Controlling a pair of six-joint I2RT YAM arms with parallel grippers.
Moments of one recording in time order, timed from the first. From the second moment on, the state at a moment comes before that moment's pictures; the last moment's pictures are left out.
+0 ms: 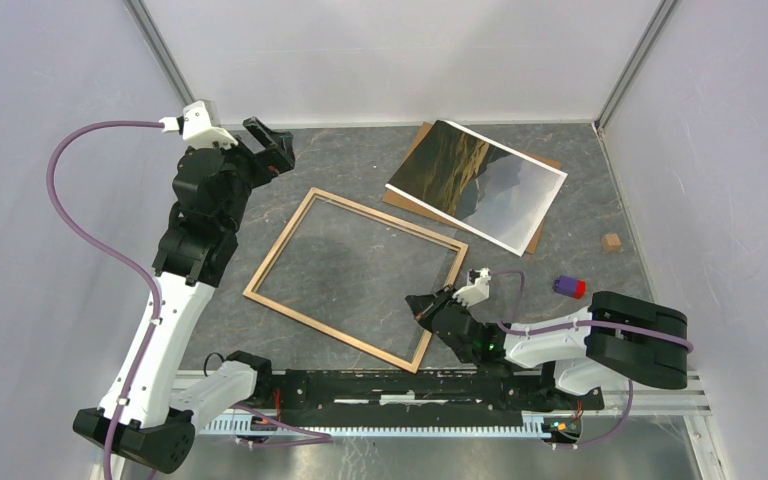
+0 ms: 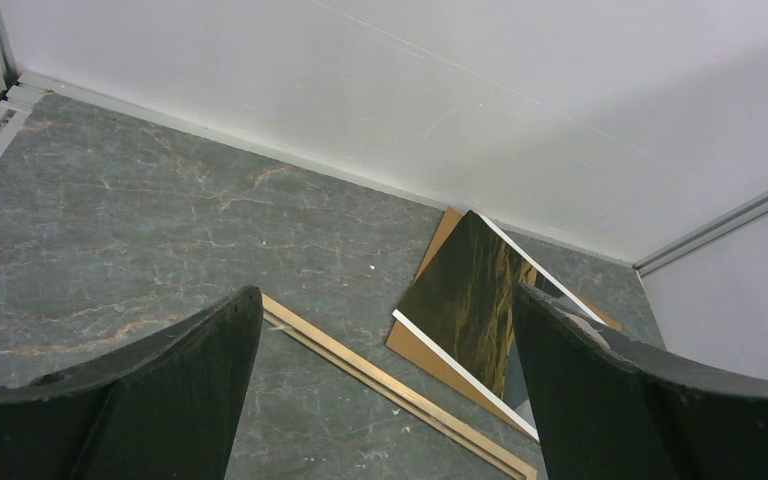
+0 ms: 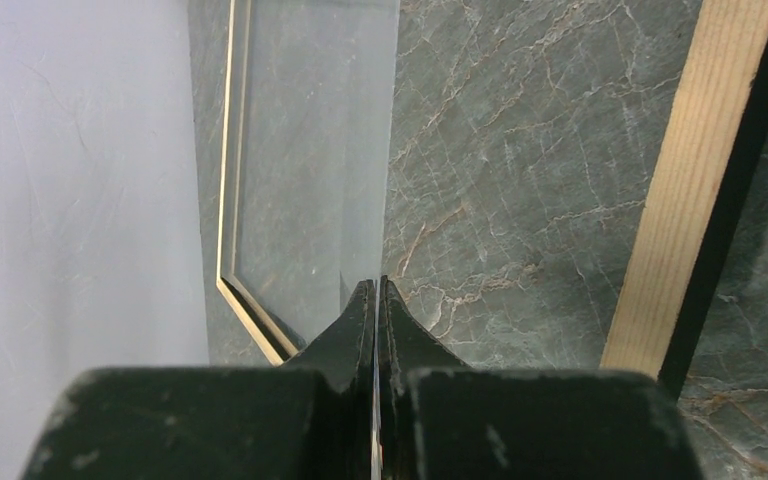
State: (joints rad) left arm -0.29 0.99 1.25 -0.33 -0.26 -0.47; right arm 1.25 1.38 0.30 0.59 0.75 1.45
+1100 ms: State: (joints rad) left arm -0.28 0.99 1.25 -0.33 -0.25 -0.48; right arm 1.25 1.41 0.28 0.61 0.72 1.48
